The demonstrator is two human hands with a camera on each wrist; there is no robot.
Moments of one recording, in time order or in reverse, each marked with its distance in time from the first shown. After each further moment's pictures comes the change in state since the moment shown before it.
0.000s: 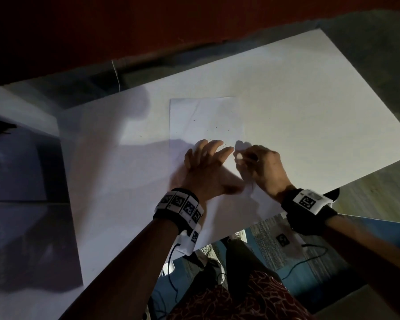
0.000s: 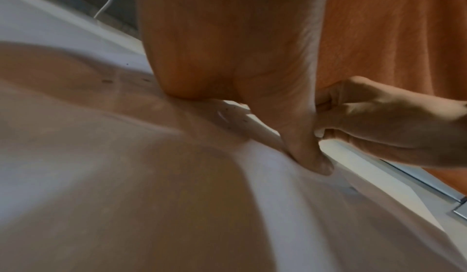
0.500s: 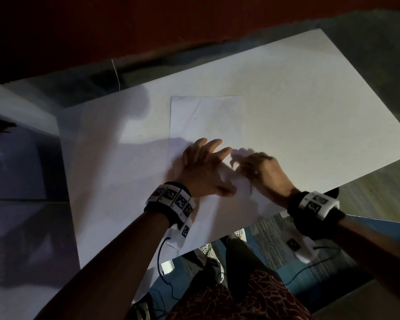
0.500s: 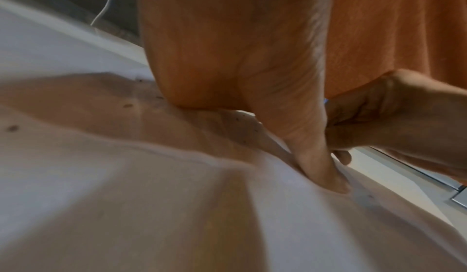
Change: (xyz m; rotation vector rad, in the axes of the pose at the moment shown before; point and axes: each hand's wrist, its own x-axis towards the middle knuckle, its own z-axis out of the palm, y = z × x) left_hand 0.001 -0.020 -0.008 0.097 -0.111 0.102; right_hand -0.012 -0.009 -0.011 -0.181 -0.107 -0.293
